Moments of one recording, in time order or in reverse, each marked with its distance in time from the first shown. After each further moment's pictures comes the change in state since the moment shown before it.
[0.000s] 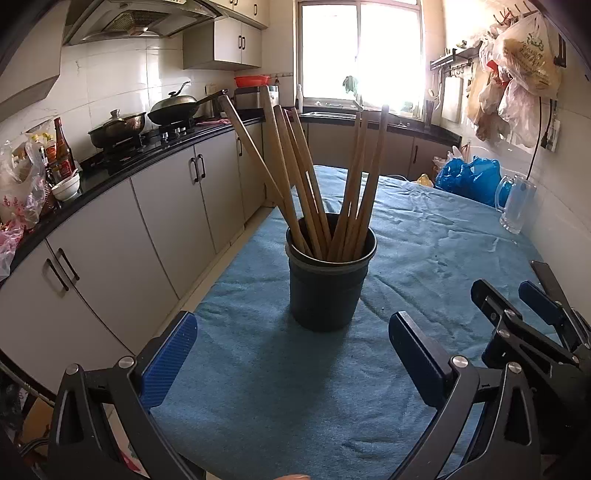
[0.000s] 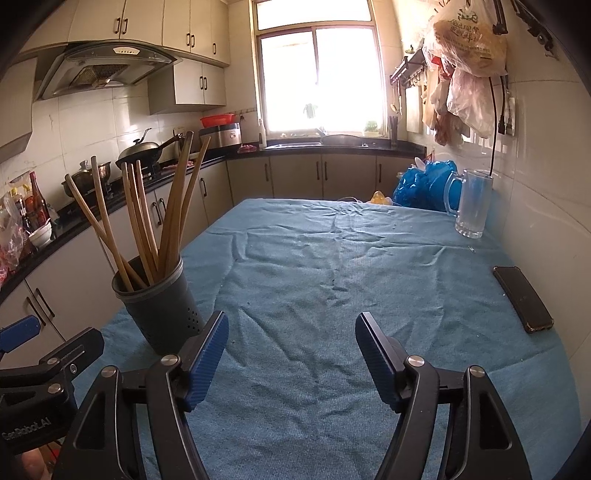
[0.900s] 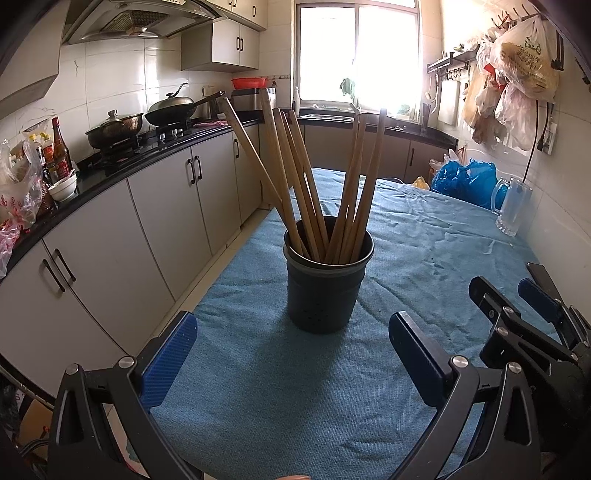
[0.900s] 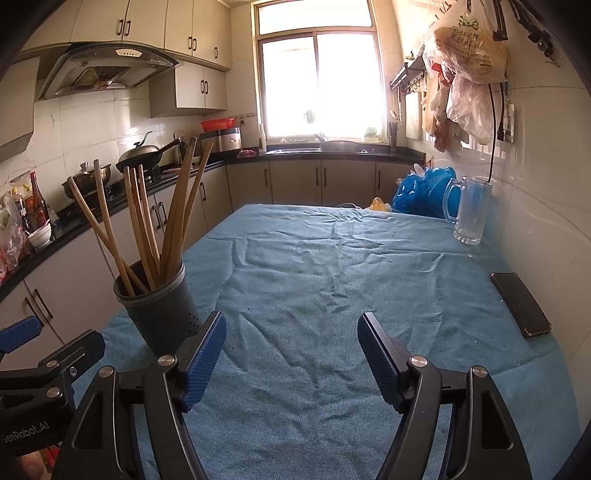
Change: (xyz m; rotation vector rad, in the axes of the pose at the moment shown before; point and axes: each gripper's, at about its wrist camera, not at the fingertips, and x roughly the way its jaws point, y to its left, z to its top) left arm -0.002 0.003 0.001 -0.002 -0.007 -0.015; right arm -0.003 0.001 0.001 -0.004 -0.025 -0.007
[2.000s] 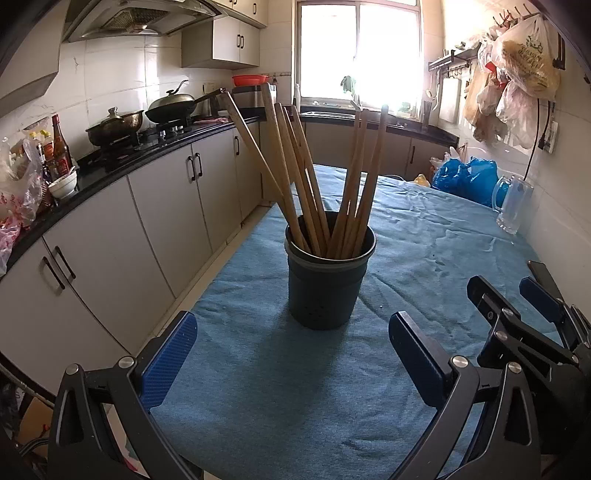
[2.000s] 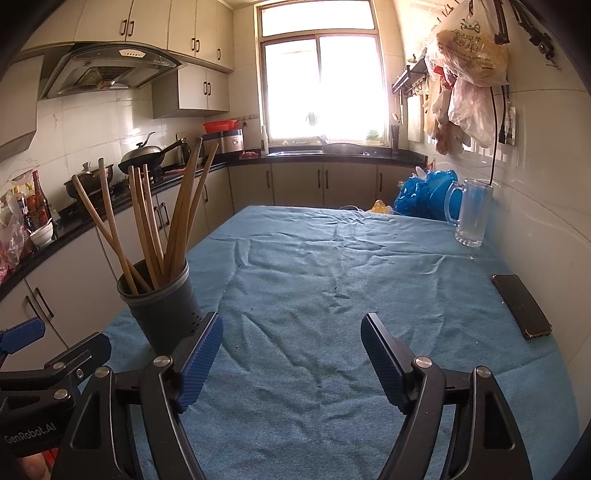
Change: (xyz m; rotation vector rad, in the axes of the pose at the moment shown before) left arm 0.002 -0.001 -0.006 0.000 0.004 0.006; right arm -0.001 0.003 -0.001 -0.013 -0.003 0.011
